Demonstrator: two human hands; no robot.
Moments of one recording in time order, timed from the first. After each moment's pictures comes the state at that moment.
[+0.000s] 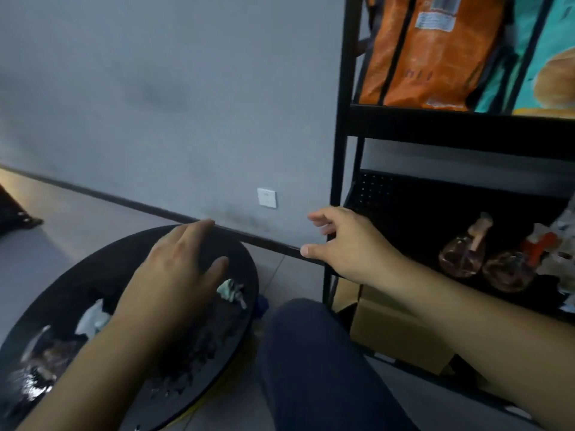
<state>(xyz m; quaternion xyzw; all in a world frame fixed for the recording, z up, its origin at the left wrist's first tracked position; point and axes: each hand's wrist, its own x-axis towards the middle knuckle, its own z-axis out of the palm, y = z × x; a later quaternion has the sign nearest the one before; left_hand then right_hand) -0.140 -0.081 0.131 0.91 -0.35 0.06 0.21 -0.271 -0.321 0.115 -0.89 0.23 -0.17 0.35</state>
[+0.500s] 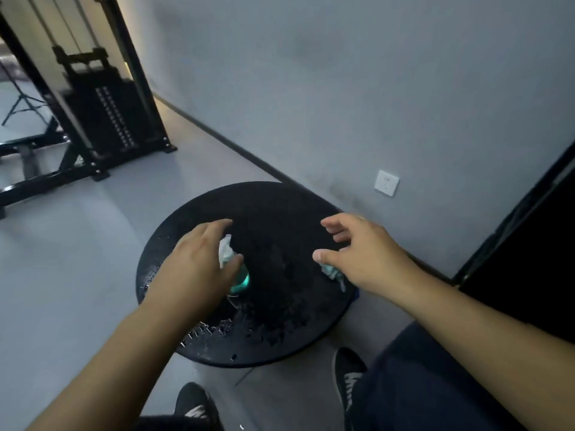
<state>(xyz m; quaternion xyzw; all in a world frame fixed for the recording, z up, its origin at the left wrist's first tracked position) -0.060 0.074 0.066 0.96 -0.16 0.02 0.23 -0.116 -0.189 0.062 -0.92 0.09 -0.06 0.37</state>
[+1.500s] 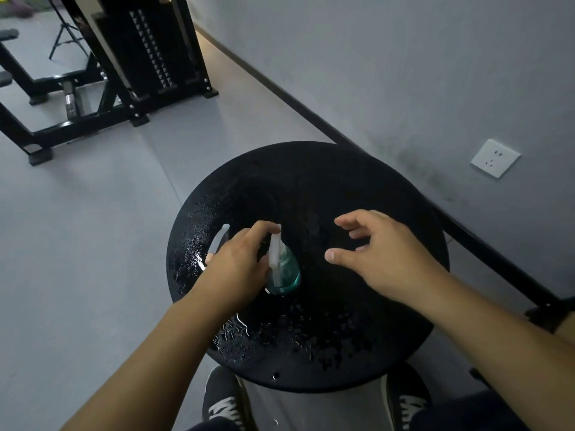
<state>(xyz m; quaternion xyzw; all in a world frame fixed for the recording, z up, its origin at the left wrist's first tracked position) 0.067 0.105 -0.073 0.94 -0.13 -0.08 0.29 0.018 -0.140 -0.024 -0.92 0.06 0.05 0.39</state>
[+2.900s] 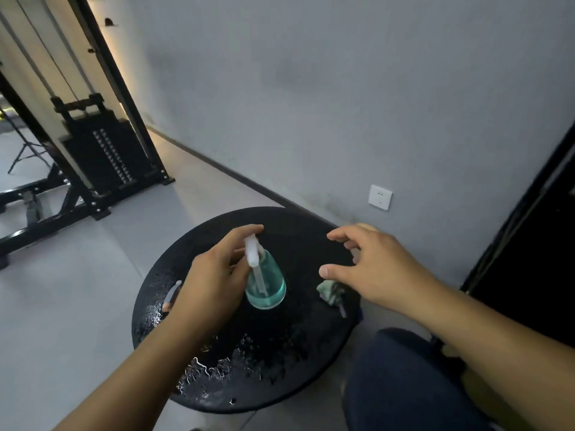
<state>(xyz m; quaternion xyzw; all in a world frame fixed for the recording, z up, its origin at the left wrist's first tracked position) -0.034 0.023 0.074 0.88 -0.22 0.03 0.42 -0.119 -0.227 0.090 -0.93 0.09 -0.06 0.35</state>
